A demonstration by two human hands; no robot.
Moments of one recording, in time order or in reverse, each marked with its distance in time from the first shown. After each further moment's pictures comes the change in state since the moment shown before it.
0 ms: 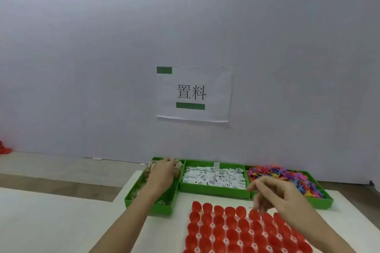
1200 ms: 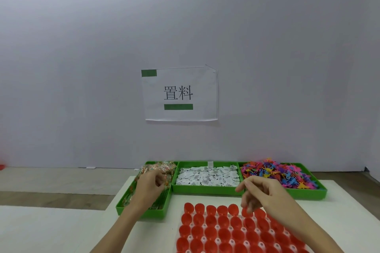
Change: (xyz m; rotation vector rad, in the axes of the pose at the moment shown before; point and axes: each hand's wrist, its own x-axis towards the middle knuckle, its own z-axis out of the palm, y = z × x) left_hand -0.027 -0.016 0.006 -0.278 0.080 -0.084; right_hand 0.007 0.025 -0.003 0.066 -0.031 0.040
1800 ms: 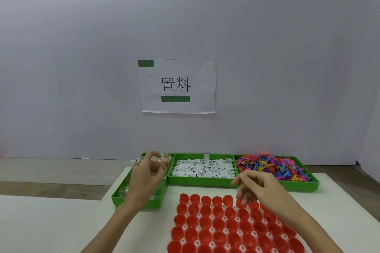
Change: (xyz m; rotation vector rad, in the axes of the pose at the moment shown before) left_hand -0.030 0.049 -0.027 -0.269 0.184 0.018; right_hand 0.000 0.004 -0.003 0.030 -0.012 0.013
